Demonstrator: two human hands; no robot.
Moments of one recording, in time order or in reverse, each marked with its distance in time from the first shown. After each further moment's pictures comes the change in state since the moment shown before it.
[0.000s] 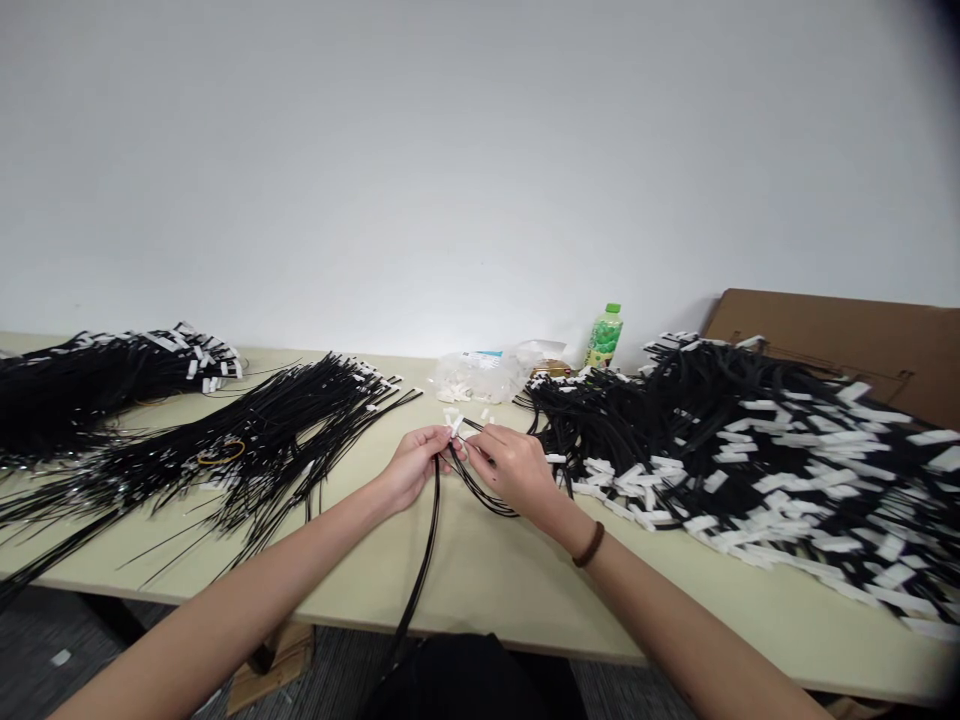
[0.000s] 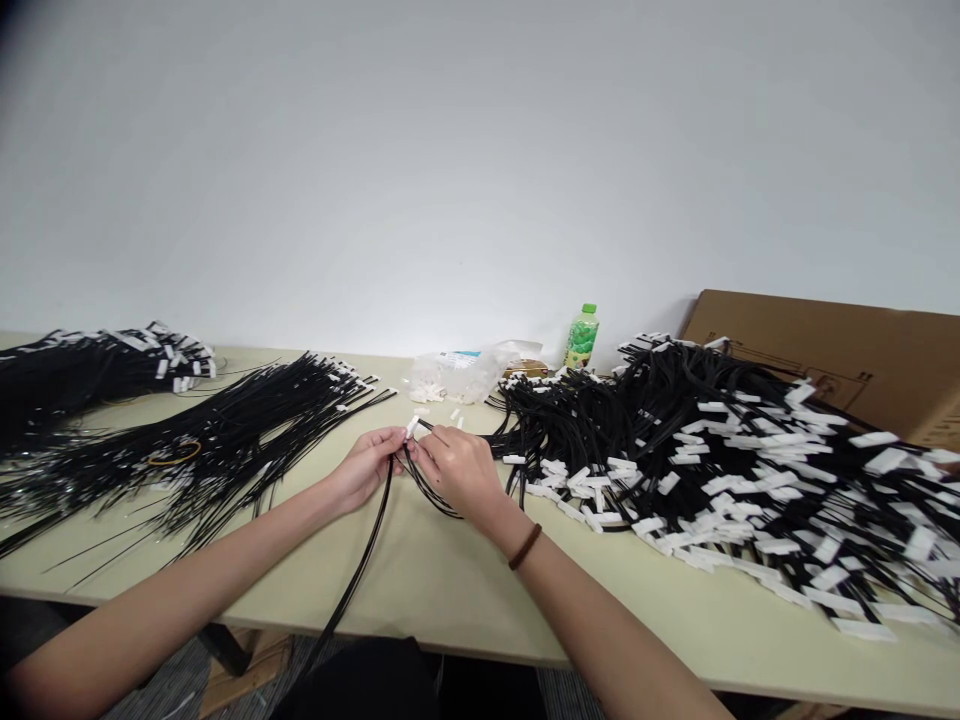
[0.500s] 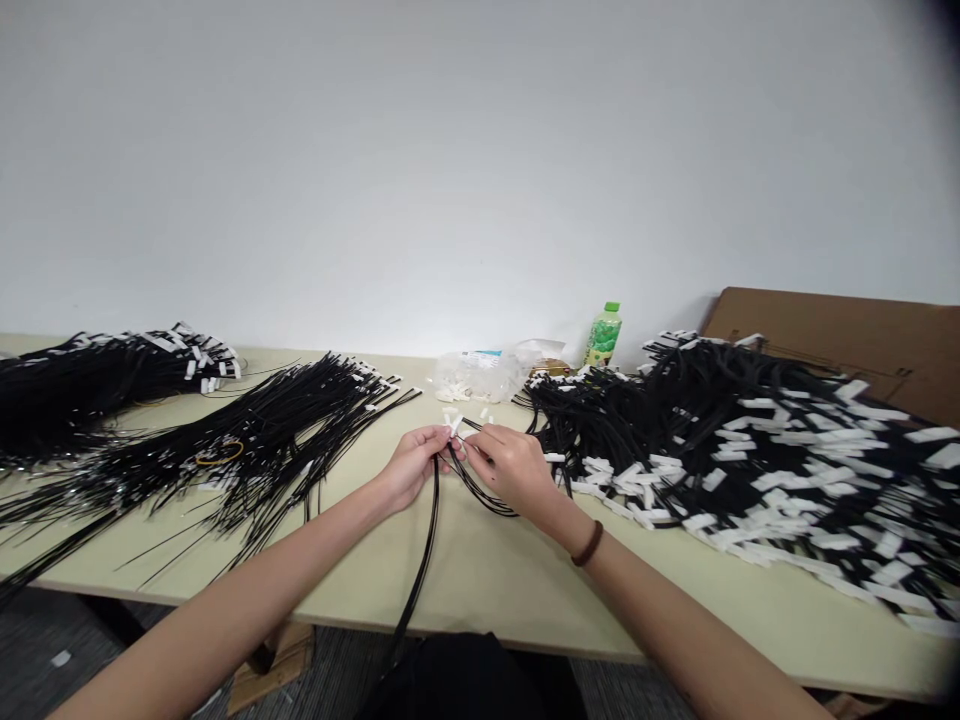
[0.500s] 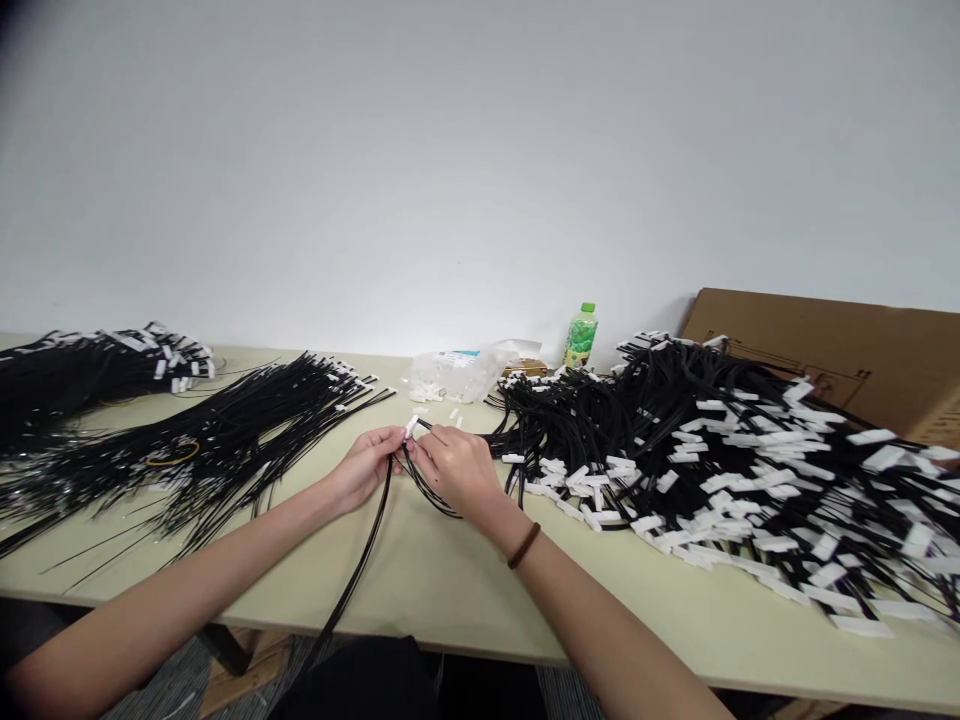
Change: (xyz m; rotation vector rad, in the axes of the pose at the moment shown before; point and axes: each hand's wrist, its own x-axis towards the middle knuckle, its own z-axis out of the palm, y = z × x) left_hand 0.000 0.000 0.000 -0.005 0.004 -0.006; right_hand 0.000 0.000 0.000 0.002 0.009 -0.006
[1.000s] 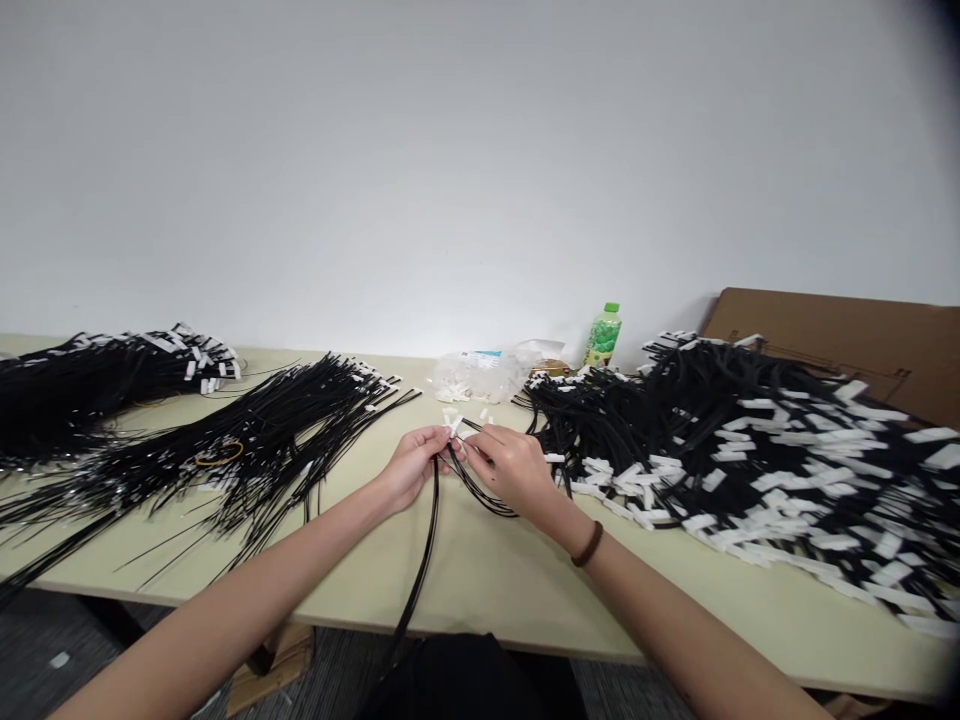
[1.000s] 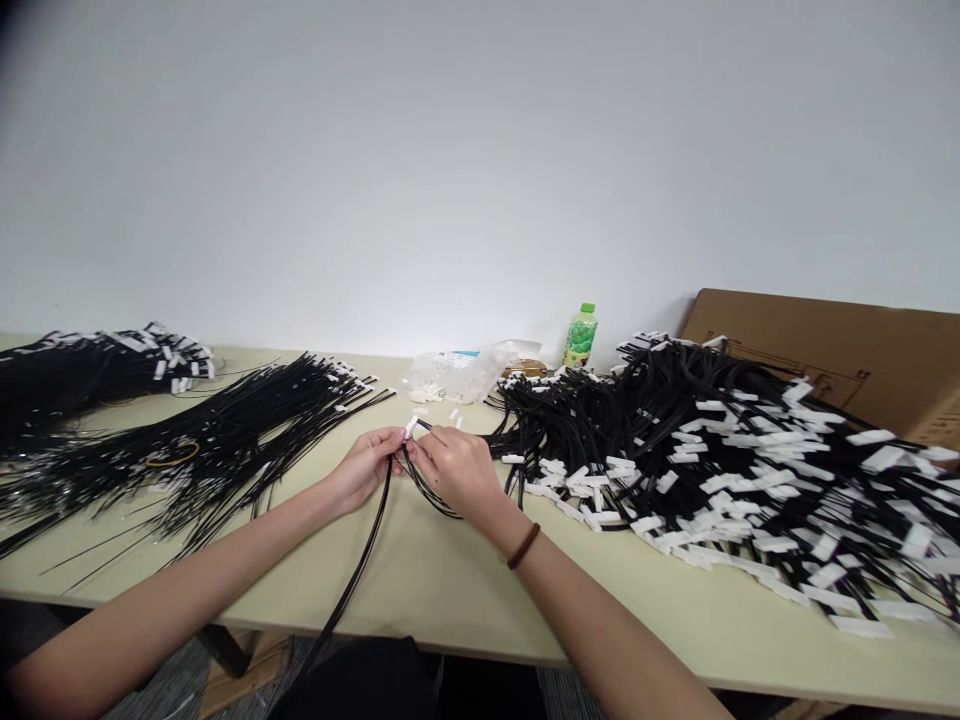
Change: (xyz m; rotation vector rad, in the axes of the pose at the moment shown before) left_hand 0.000 0.001 0.001 -0.005 0.003 -0.001; right_hand 0.000 0.000 0.000 -0.006 0.009 0.000
